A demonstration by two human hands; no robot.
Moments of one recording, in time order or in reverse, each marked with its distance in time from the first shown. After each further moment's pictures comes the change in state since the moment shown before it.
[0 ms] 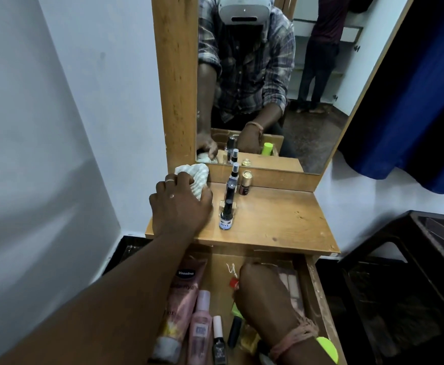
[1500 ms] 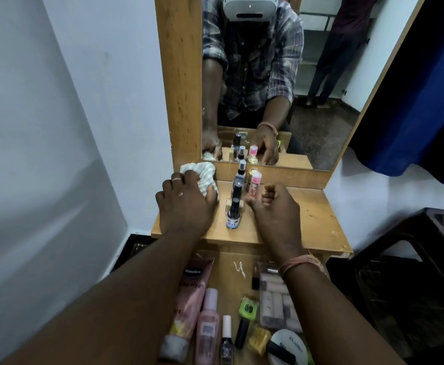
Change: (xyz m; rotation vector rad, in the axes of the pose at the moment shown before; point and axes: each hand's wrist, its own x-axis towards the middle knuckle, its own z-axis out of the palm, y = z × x) left_hand 0.003 -0.003 0.009 0.092 -0.001 0.024; right_hand 0.097 0.007 -0.055 0.769 0.570 0.069
